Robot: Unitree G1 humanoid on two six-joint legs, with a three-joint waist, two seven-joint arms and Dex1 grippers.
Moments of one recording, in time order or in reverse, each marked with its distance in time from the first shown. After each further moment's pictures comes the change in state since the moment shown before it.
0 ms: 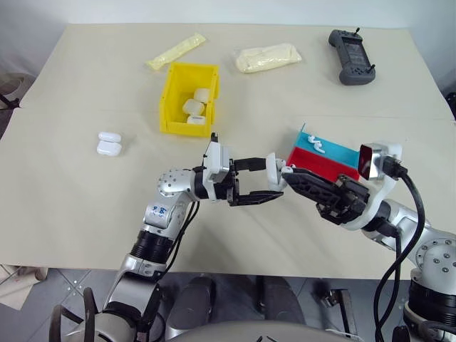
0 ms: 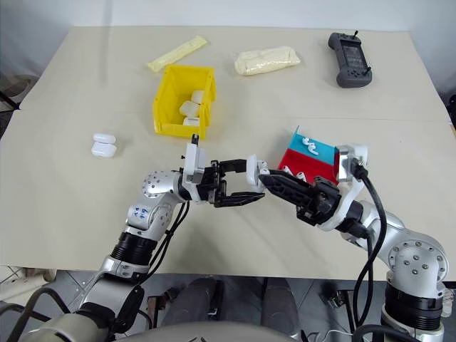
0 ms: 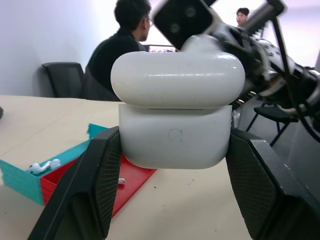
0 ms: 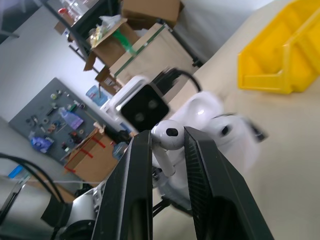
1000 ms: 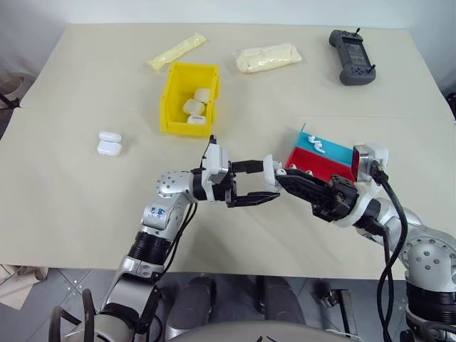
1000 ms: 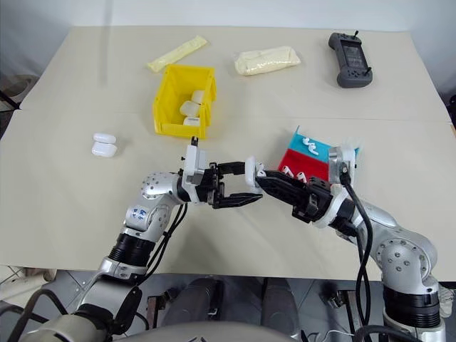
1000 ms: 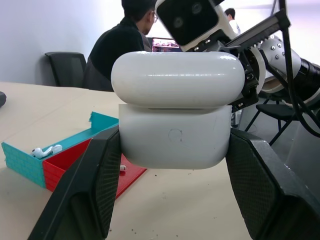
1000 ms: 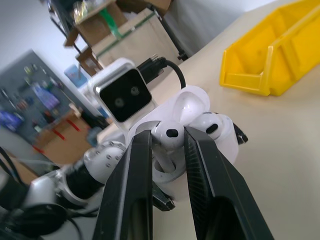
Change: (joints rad) left arm 0.013 0.011 0.000 0.000 0.006 0.021 0.017; right arm 0.019 -0.047 0.149 -0.011 -0.252 -0.203 0.123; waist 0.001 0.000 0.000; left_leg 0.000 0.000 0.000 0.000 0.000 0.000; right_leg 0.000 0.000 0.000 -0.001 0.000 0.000
